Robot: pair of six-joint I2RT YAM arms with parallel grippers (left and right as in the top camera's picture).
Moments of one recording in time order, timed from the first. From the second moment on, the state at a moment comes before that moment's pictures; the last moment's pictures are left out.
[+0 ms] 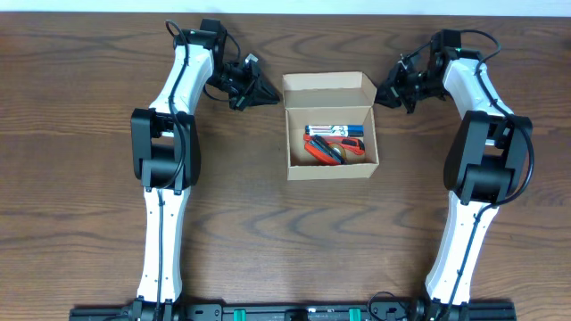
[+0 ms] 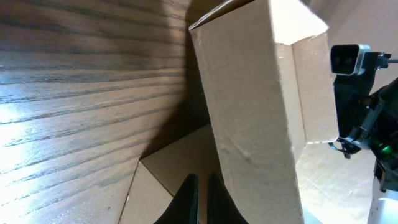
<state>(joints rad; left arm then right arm) -0.15 2.65 2.33 -1.23 1.00 -0.46 -0.11 2.42 1.92 -0.91 -0.84 0.45</state>
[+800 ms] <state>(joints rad) -0.16 2.65 2.33 -1.14 1.05 -0.46 -0.11 2.42 1.85 -0.80 -0.97 0.49</state>
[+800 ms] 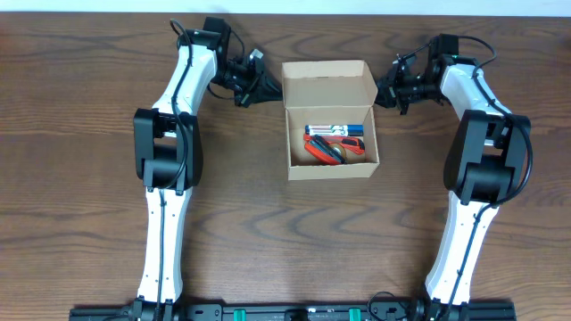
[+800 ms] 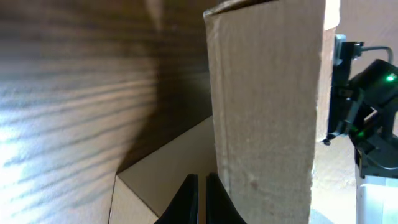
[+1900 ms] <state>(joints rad) -0.11 2.65 2.33 -0.76 1.33 -0.59 -0.14 2.42 1.85 -0.63 -1.08 0.50</state>
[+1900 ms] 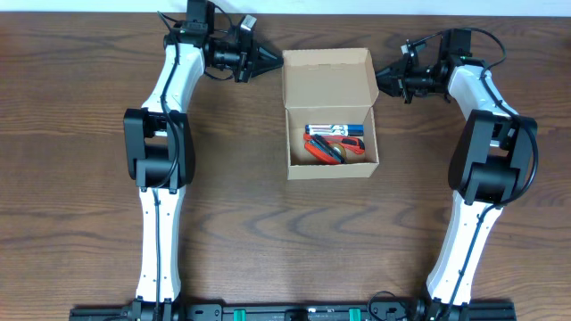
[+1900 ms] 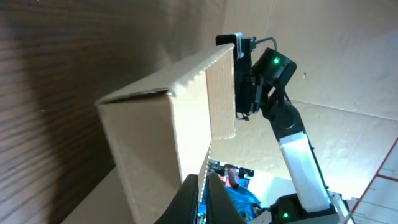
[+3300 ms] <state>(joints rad) -0.05 2.65 2.32 -1.32 0.96 -0.40 -0.15 2.42 1.85 -0.65 -0.96 0.66</state>
